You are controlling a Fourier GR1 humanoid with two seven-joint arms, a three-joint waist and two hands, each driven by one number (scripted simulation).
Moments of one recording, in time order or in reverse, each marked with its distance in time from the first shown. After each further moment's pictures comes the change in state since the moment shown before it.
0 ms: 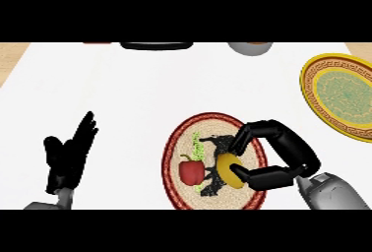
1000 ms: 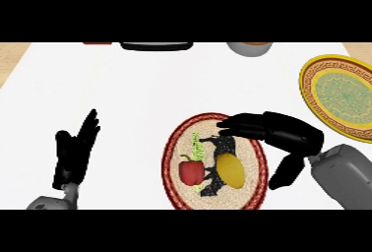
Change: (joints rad) left arm -0.035 -0.026 0.001 0.038 -0.060 0.018 0.028; right arm -0.211 -0.187 0.117 0.127 0.460 0.236 -0.169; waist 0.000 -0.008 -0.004
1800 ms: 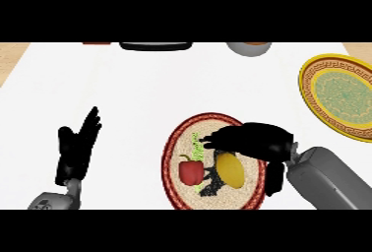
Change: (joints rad) left arm -0.021 -0.047 0.051 0.027 -0.045 -0.041 0.005; right arm -0.019 0.113 0.049 0.001 0.273 0.229 0.165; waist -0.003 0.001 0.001
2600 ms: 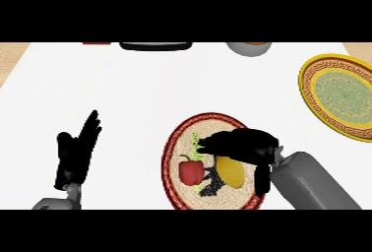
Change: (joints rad) left arm 0.038 -0.056 0.053 -0.021 -0.060 -0.055 -0.011; right arm 0.052 0.151 -0.065 0.087 0.240 0.048 -0.086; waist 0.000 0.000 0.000
